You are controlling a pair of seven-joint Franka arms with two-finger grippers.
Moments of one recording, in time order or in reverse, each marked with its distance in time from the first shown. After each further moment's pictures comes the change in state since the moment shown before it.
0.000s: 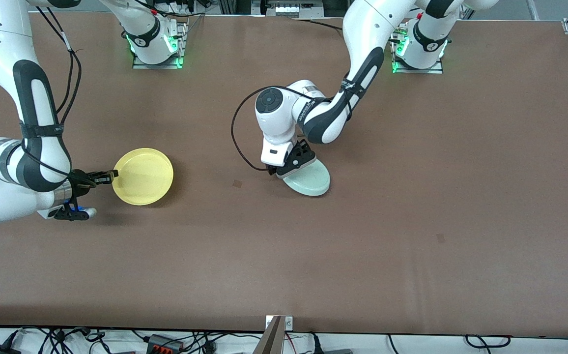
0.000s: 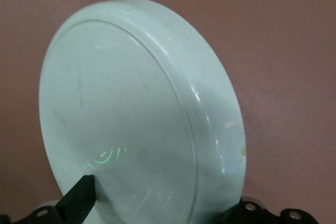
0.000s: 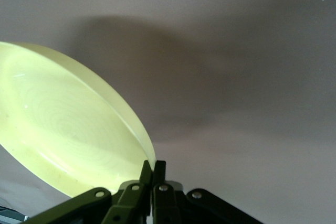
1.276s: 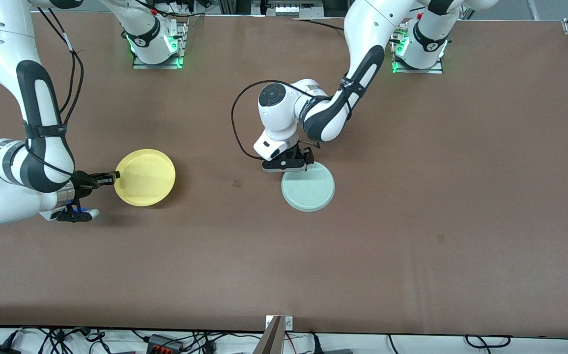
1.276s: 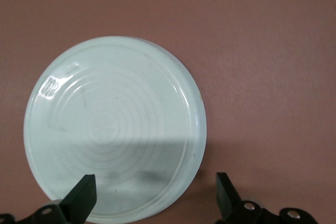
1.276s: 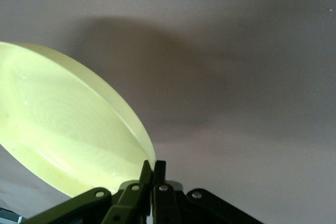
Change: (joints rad) left arm 0.000 -0.025 -0.004 -0.072 0.092 0.079 0.536; right arm 0.015 0.004 0.002 0.014 -0.003 0.001 -0.001
